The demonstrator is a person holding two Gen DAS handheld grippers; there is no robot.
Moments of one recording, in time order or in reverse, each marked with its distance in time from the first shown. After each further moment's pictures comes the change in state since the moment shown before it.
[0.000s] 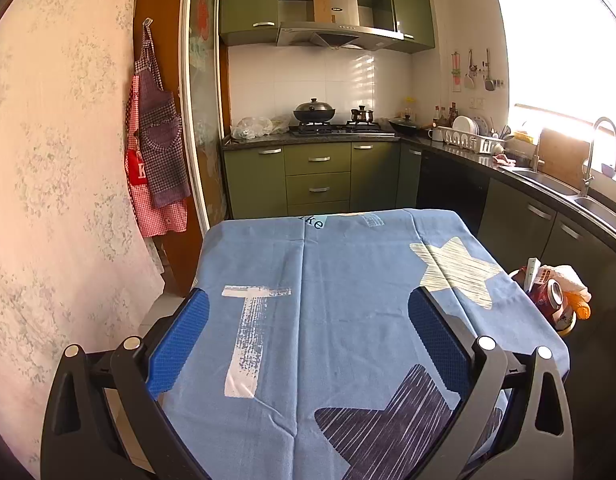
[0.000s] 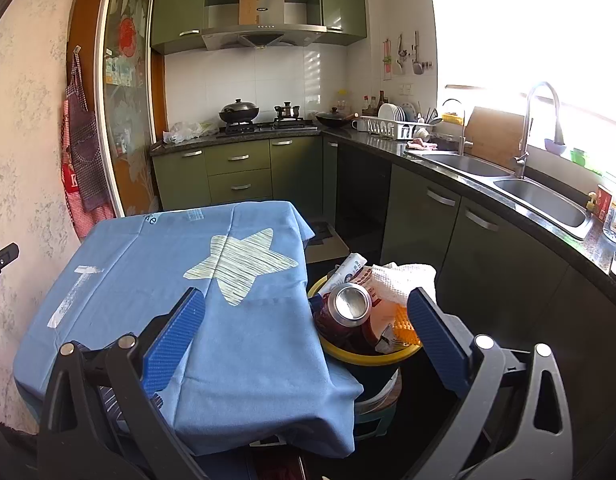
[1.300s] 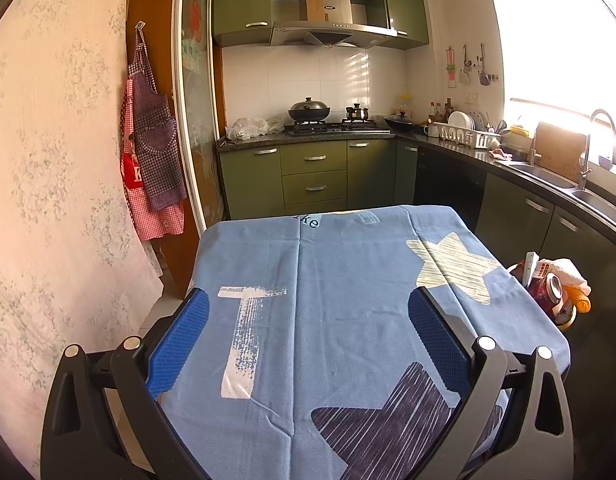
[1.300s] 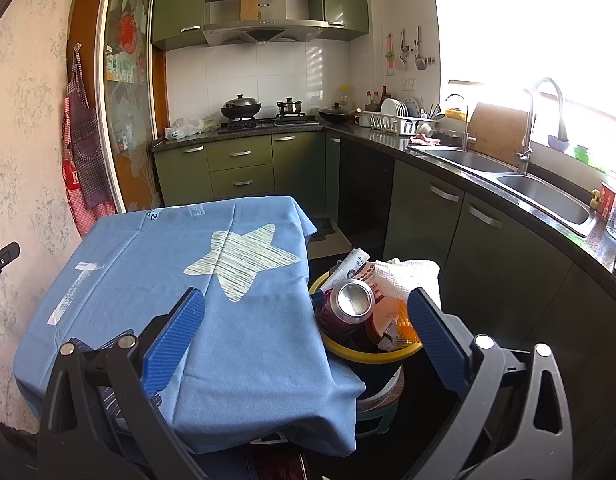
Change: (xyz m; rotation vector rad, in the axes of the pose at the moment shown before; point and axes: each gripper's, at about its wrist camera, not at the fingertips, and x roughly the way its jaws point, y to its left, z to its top) left arm 0.001 -0.004 -0.001 0.021 0.003 -0.007; right arm 0.004 -0.001 -0.001 -0.004 0.013 0.008
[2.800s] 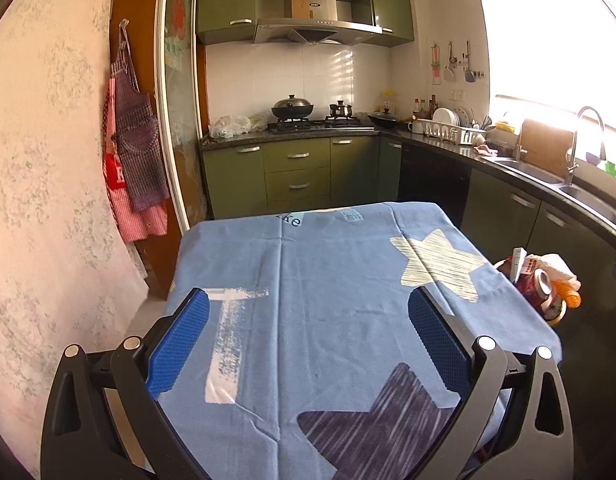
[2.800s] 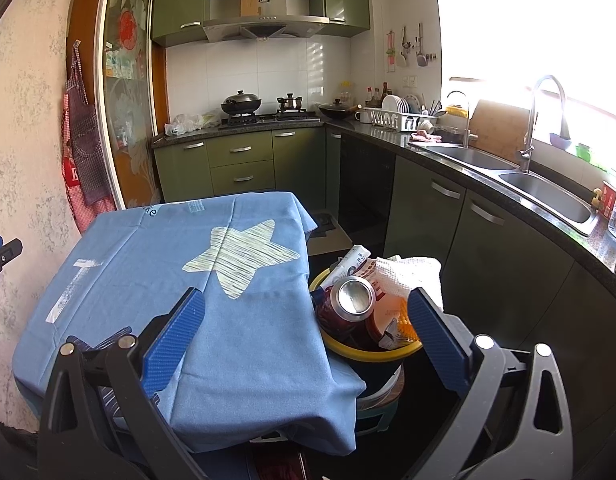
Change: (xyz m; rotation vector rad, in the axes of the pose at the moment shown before) left arm 0.010 -0.003 -0.002 0.025 0.002 -0.051; right arm 0.004 -0.002 -0.002 -0.003 0.010 0.001
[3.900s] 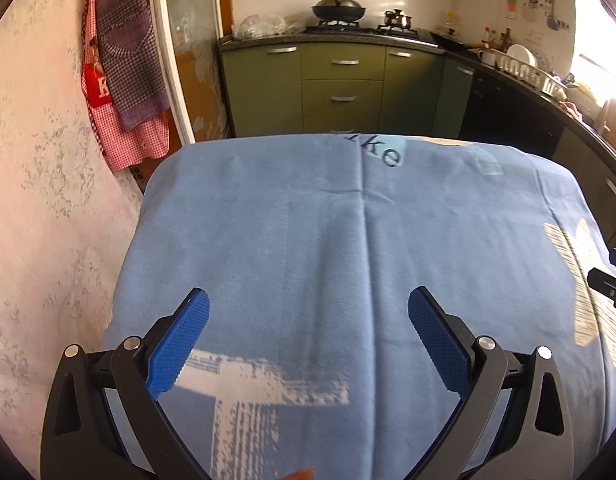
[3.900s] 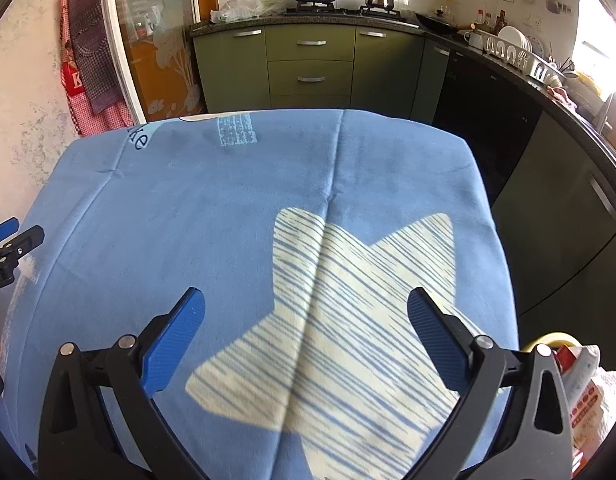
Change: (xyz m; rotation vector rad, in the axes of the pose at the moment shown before) left arm 0.343 0.084 0.014 -0.096 0.356 0.084; right arm 0.351 0.137 0.053 -0.167 0.401 0.180
